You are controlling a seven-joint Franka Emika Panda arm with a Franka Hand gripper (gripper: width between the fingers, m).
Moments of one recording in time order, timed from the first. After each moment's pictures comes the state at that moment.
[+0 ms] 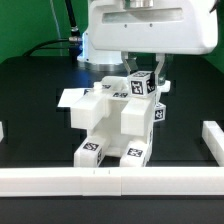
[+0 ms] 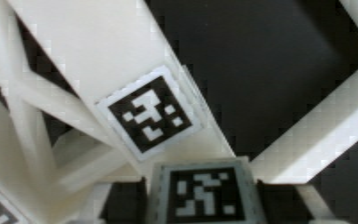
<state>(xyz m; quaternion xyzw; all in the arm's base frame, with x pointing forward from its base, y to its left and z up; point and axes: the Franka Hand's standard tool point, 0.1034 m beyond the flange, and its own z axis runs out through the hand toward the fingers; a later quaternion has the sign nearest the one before) 0.581 0.028 0.116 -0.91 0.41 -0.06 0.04</state>
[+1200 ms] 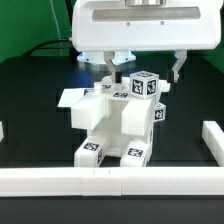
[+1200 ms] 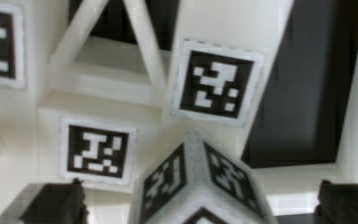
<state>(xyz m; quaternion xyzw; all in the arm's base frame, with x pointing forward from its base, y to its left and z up) 0.584 0.024 0.118 -1.00 -0.01 -0.08 0.00</state>
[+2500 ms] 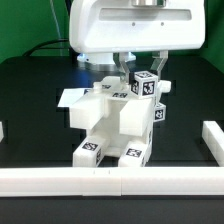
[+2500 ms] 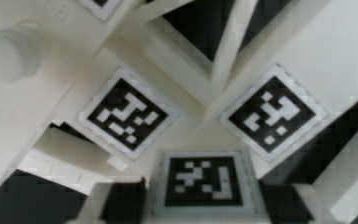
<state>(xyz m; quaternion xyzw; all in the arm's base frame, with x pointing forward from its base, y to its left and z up) 0.583 0.019 0.118 -0.98 -0.19 -0.07 -0.02</state>
